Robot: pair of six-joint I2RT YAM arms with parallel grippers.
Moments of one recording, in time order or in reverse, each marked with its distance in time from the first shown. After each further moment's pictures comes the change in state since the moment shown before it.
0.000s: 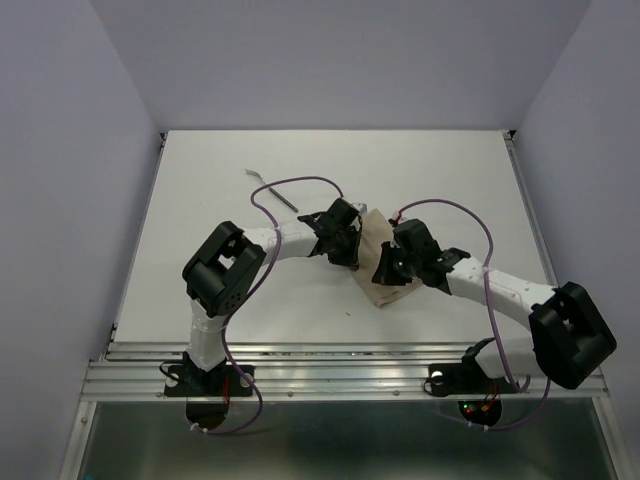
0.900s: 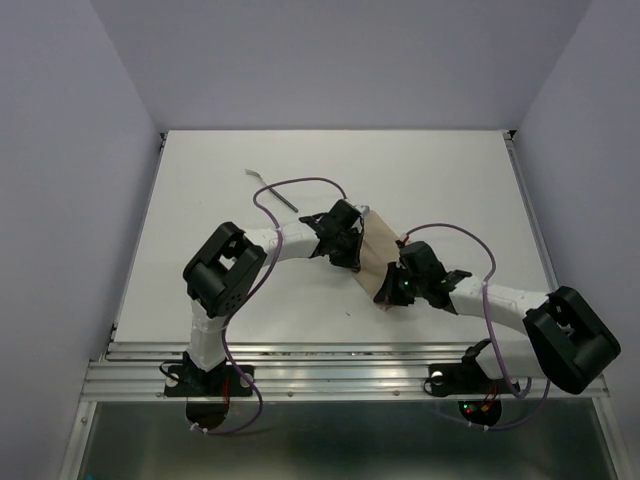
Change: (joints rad) left arm -0.004 0.000 0.001 -0.002 0.009 0.016; right arm 0.007 0.032 -0.210 0.211 -0.089 0.103
